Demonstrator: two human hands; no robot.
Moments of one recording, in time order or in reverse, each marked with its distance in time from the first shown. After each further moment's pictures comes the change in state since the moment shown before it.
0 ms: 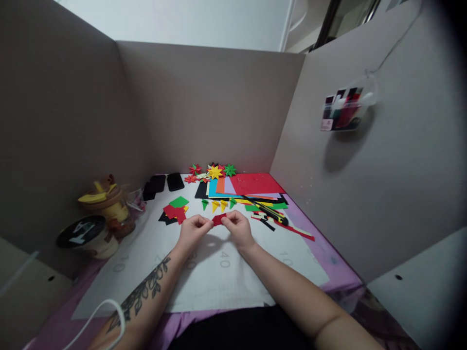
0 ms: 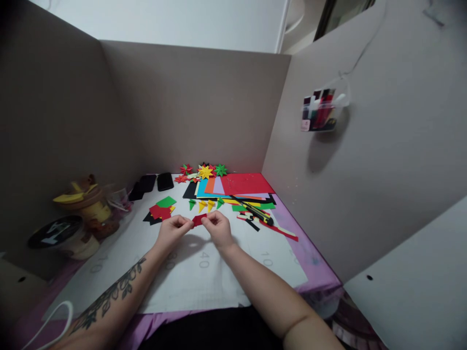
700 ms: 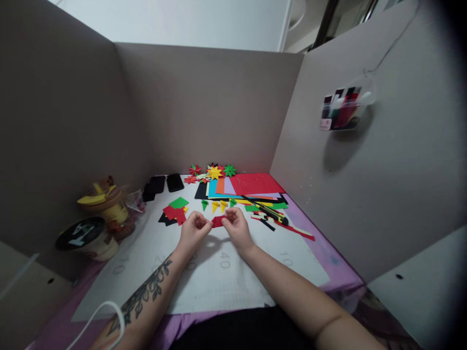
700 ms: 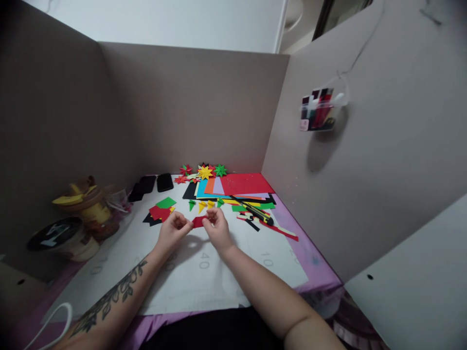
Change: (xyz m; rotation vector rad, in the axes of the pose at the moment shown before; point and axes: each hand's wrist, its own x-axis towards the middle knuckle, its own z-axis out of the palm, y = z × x) left_hand 0.002 -0.013 0.003 -0.017 0.026 0.108; right_hand -0.001 0.006 0.001 -0.116 0.007 -0.133
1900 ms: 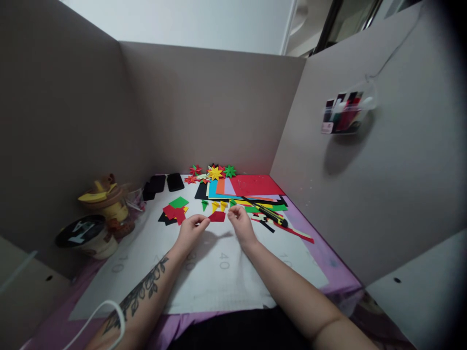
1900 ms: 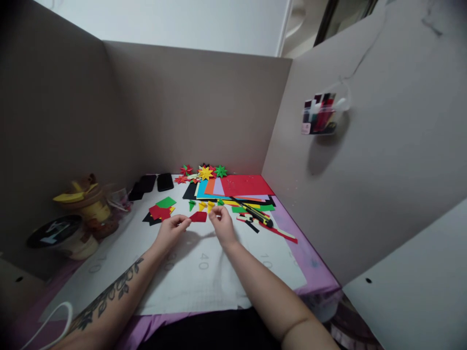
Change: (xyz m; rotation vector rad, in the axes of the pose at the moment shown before) left_hand 0.007 0.002 -0.008 0.171 -0.063 -0.058; right_hand 0.016 0.012 -0.013 -0.034 0.016 0.079
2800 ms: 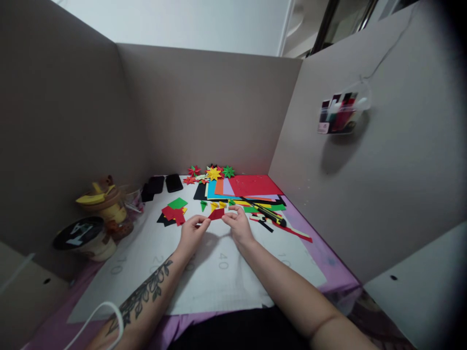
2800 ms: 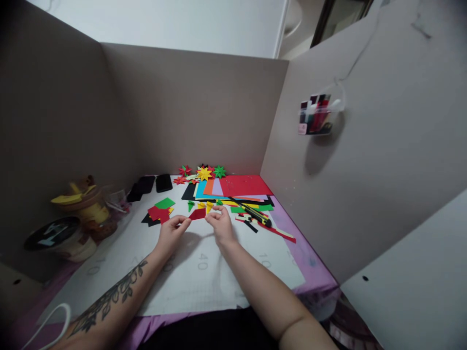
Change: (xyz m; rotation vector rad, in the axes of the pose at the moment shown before) left_hand -0.003 0.002 0.008 0.023 0.117 0.080; right_hand 0.000 0.004 0.009 0.298 0.047 0.198
